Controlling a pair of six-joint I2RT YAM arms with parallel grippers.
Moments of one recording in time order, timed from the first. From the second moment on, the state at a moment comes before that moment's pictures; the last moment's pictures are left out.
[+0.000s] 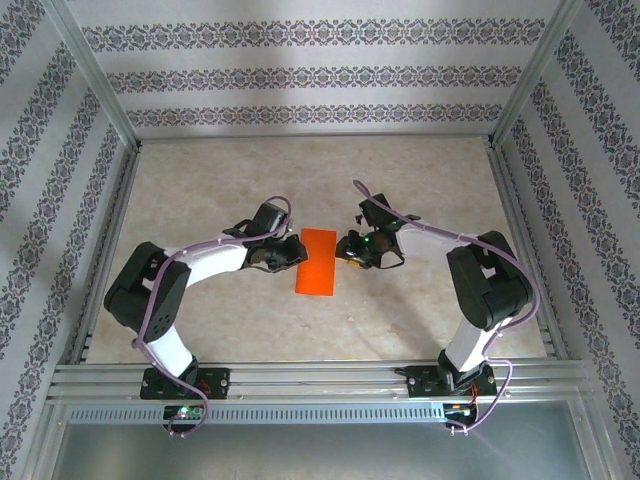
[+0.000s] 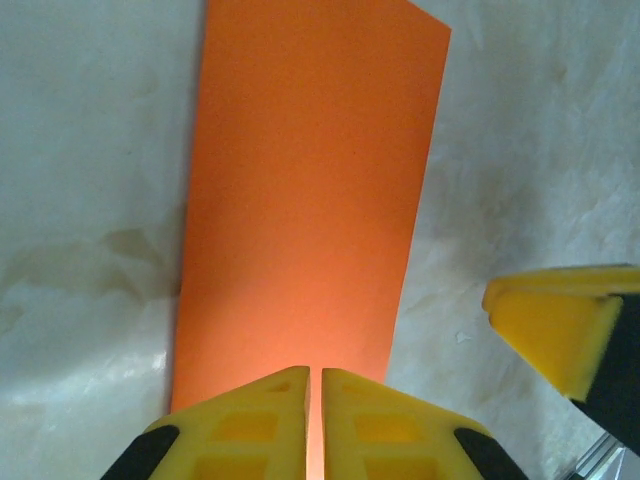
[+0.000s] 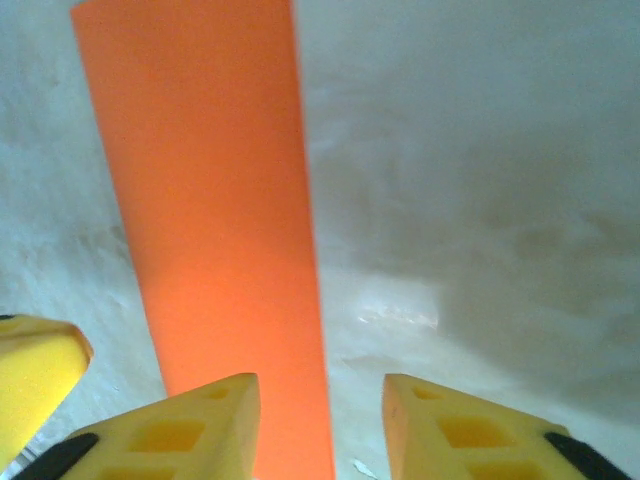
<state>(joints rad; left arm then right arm) -0.52 1.71 0.93 -0.18 0.37 -0.86 0.45 1.72 0.95 -0.37 -0.45 0.77</state>
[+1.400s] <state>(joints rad) -0.52 1.76 0.96 -0.11 0.36 -0.97 0.48 1.63 0.78 -0.21 -0.57 0.95</state>
